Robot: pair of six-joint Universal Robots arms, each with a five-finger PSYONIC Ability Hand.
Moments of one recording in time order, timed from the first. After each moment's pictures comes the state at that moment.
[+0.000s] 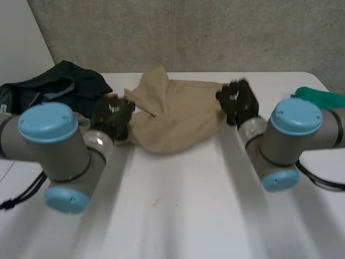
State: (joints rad) left arm 4.23 -2.07 -1.52 3.49 -1.61 3.53; right arm 2.03 -0.87 1.29 -0.47 1.50 2.51; left_hand 1.15 1.20 1.19 1.20 0.97; right_hand 1.09 1.18 1.19 1.20 1.02
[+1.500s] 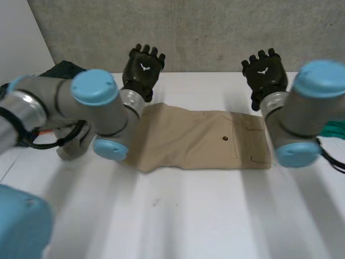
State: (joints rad) left arm 4.15 -2.42 -0.83 3.41 -1.60 3.71; right arm 1.96 -0.97 1.16 -0.17 1.62 2.56; left_hand 0.20 0.21 0.21 0.20 0.05; right_hand 0.22 0.21 0.21 0.21 0.04
